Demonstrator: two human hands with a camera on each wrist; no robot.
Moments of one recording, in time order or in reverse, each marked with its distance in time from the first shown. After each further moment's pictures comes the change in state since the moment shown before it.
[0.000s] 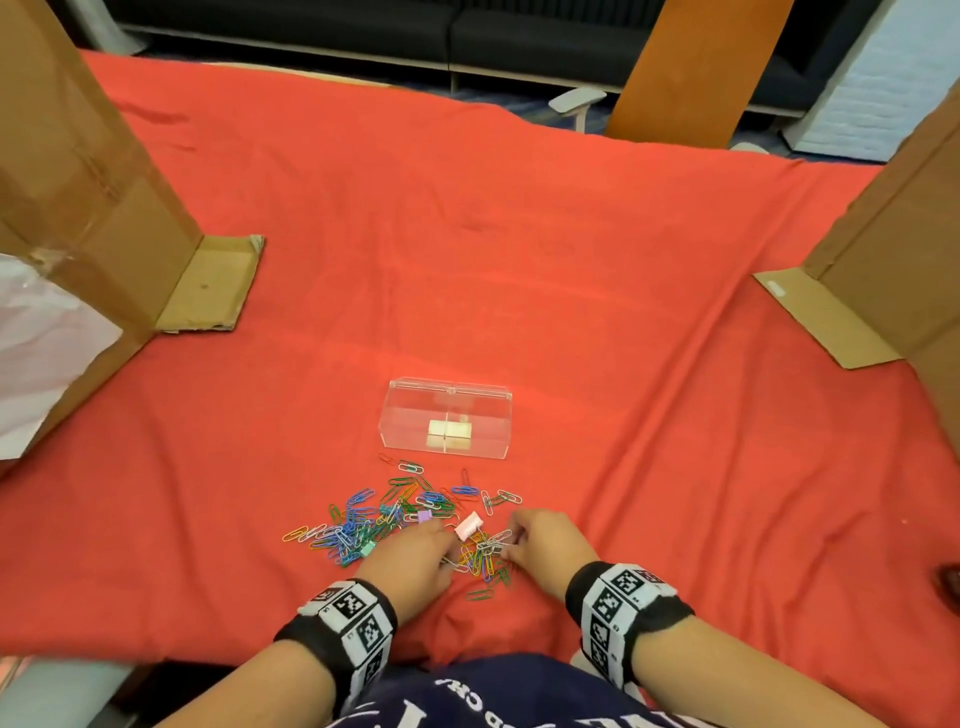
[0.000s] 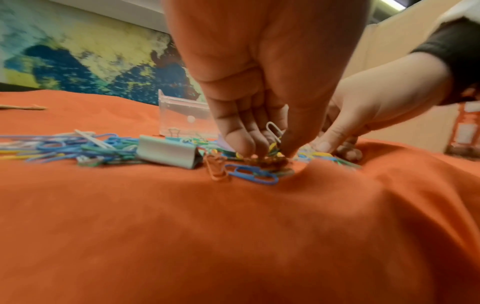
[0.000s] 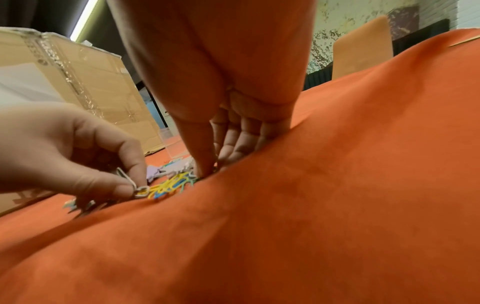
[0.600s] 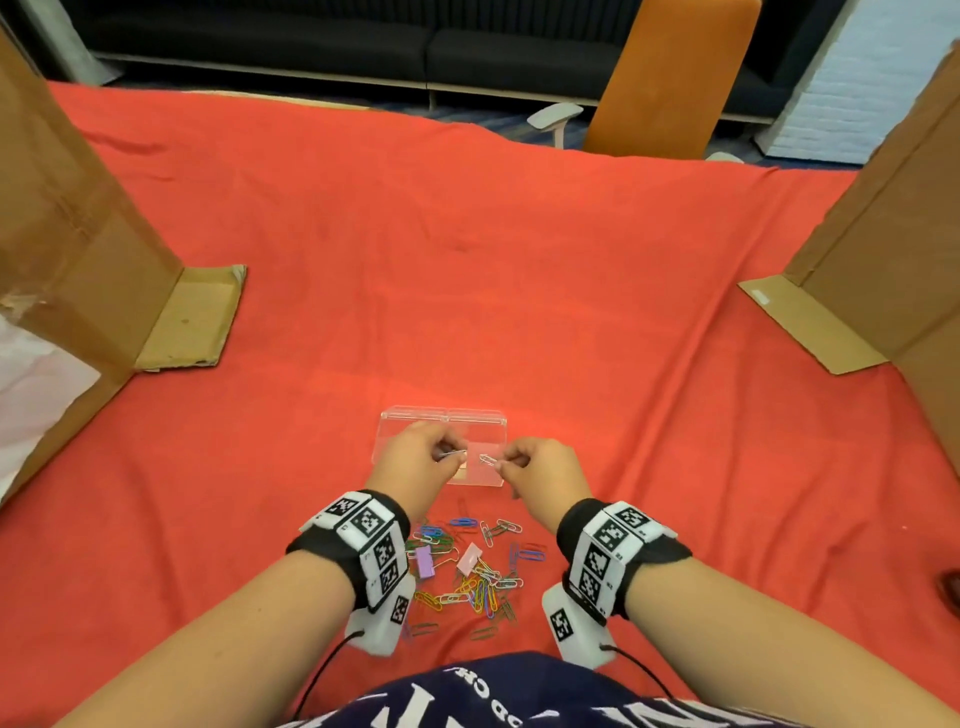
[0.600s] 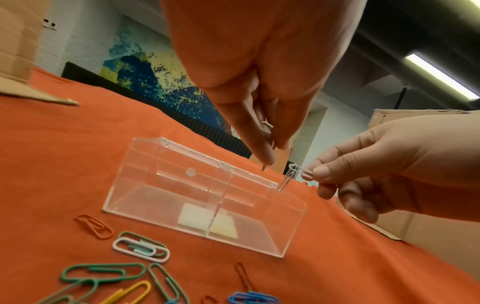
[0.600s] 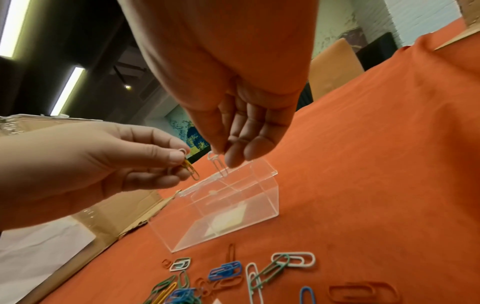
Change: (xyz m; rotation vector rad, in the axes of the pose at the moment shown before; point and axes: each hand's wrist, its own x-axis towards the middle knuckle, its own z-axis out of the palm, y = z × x) left_hand 0.070 0.012 -0.094 -0.452 0.407 -0.059; right_hand 0.044 -0.037 -0.065 0.329 0.363 -0.037
